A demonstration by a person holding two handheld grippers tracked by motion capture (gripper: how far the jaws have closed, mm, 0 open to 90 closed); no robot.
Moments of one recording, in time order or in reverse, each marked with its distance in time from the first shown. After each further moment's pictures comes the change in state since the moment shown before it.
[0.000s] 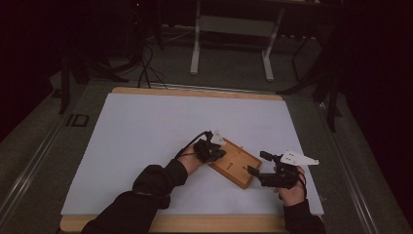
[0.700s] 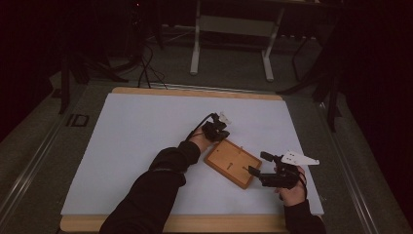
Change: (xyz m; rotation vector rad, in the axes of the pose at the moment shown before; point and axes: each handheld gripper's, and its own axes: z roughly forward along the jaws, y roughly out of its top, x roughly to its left) left arm 0.058 0.025 0.052 0.019 0.063 -0.077; right arm -0.004 -0.004 -0.001 0.002 0.005 0.014
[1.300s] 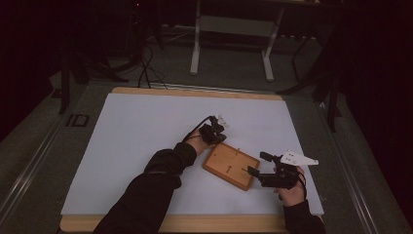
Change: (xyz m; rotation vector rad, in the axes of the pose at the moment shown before) left arm -0.005 -0.008 -0.011 0.057 -0.006 0.031; right arm 0.002 0.000 0.001 0.003 0.000 -0.004
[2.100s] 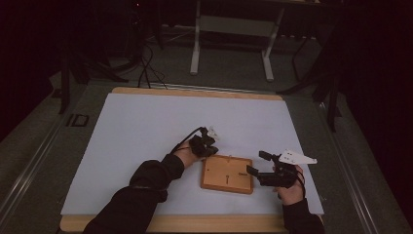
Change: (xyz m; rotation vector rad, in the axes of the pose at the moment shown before) left arm -0.029 -0.038 -0.036 0.034 -0.053 -0.001; right arm 0.000 0.002 0.004 0.003 -0.002 -0.007
